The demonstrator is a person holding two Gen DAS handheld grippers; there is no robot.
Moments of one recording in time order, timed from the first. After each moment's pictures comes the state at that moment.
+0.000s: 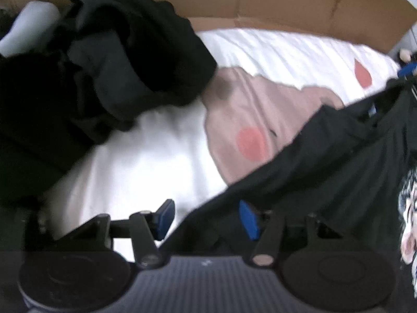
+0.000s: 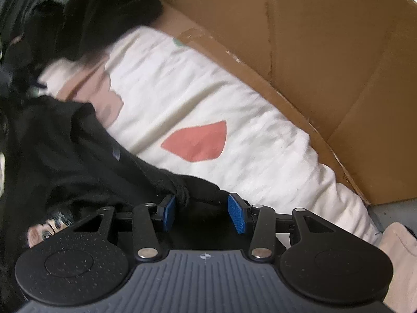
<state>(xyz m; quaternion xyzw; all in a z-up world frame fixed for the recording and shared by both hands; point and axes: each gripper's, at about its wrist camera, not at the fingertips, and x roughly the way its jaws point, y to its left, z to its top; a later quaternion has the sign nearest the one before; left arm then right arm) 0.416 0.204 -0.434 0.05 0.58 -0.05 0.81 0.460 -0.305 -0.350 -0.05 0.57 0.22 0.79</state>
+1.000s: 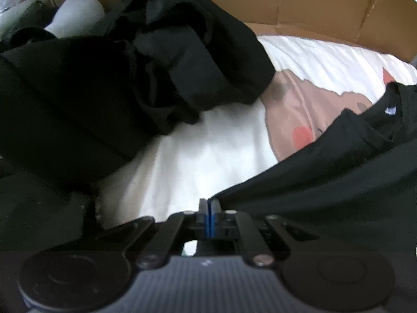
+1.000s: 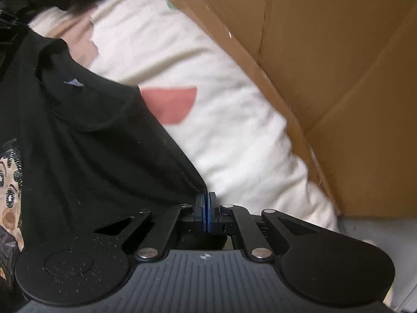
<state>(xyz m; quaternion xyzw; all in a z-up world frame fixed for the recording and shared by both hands) 0.405 0.247 -0.412 0.06 0.56 0.01 0.83 0.460 -0.308 -0.374 -0.20 0.56 0.23 0.77</state>
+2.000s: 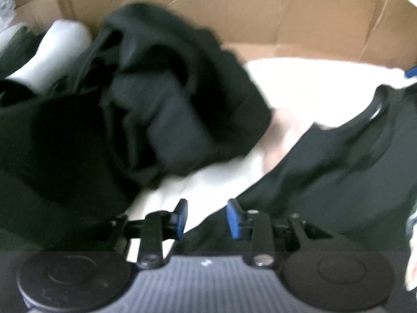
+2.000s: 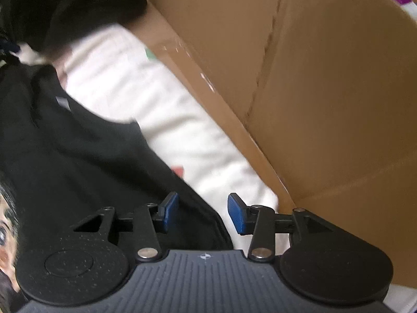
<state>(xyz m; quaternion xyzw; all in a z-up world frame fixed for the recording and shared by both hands) 0.457 0.219 -0.407 0.06 0.53 0.00 0.85 0.504 -0.266 -0.374 -0.18 0.51 0.19 0.82</state>
